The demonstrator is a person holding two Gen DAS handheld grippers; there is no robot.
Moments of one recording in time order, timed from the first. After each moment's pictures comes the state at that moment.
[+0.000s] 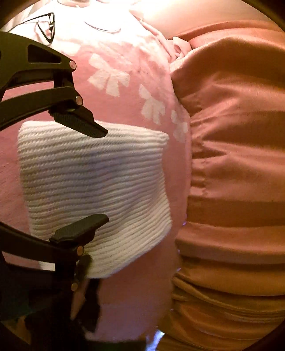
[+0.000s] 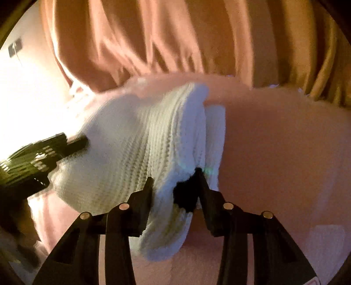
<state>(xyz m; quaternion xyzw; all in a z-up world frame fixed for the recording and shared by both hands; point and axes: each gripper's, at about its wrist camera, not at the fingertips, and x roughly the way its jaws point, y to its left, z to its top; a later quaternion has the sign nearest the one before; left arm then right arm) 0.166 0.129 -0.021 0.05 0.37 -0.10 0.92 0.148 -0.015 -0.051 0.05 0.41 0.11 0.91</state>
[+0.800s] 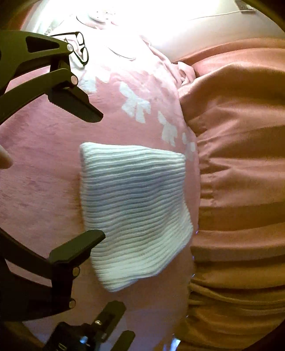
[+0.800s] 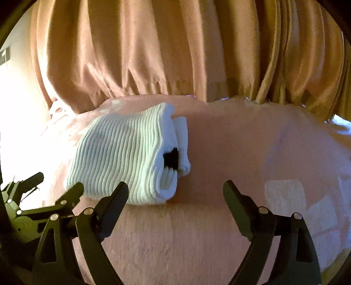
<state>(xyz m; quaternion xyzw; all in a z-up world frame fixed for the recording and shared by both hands) 0.083 0.145 -0.034 0.09 0.36 -0.04 0.93 0.057 -0.001 -0.019 0.05 0.36 -0.03 0.93</state>
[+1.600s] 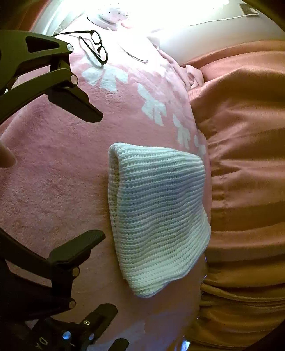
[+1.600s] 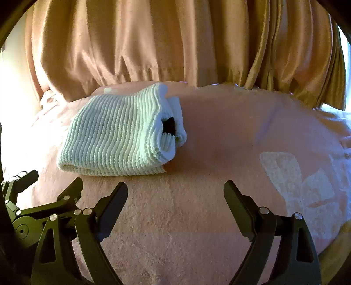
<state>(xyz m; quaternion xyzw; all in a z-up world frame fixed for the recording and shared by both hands) 0.063 0.151 -0.060 0.09 0.37 -0.03 0.93 0.029 0.018 -0.046 0.04 0.37 -0.07 0.92</state>
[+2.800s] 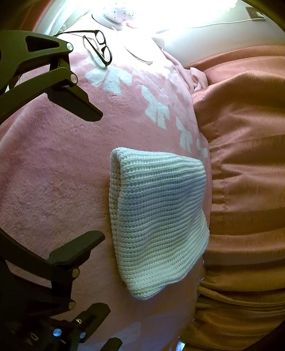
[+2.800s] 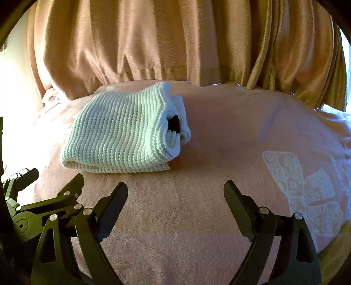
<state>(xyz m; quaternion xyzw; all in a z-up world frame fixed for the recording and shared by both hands) 0.062 0.156 -0.059 0.08 0.37 -0.02 0.93 0.026 0.026 -0.047 0.04 0.37 -0.07 0.92</state>
